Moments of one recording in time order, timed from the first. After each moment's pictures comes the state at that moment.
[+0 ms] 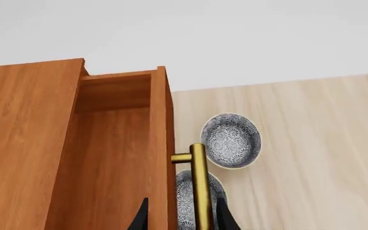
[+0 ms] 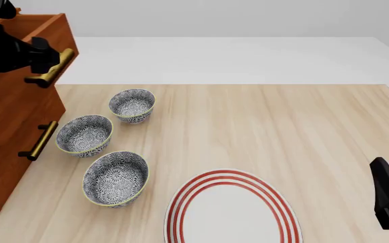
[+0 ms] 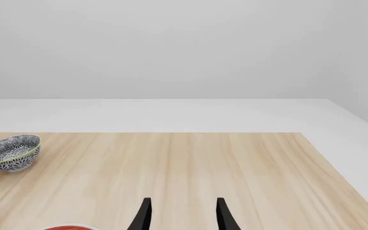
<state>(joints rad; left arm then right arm) -0.02 1.21 -1.08 0.49 0.08 0.00 0.00 -0.01 0.01 0.00</state>
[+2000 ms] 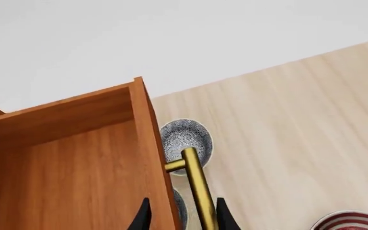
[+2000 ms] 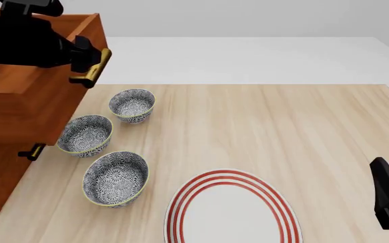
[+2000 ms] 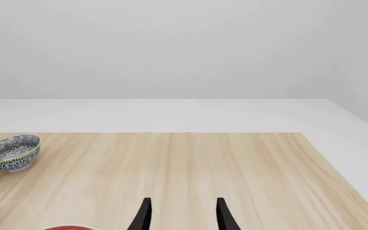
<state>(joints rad) -0.21 1.27 -1.14 0.49 0.11 0.00 0.00 -0.01 0.01 0.00</state>
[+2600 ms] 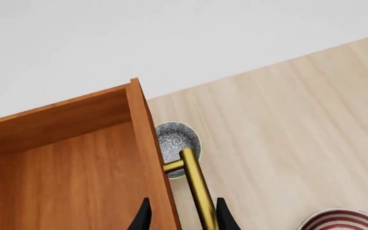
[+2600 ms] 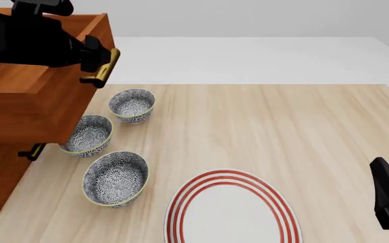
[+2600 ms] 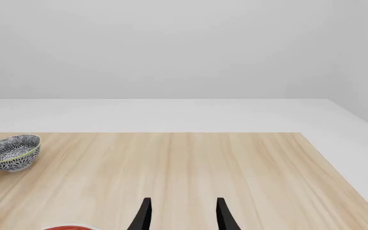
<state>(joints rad) -0.25 1.29 -1.15 0.48 0.09 0.00 0.00 -0.01 0.01 0.00</state>
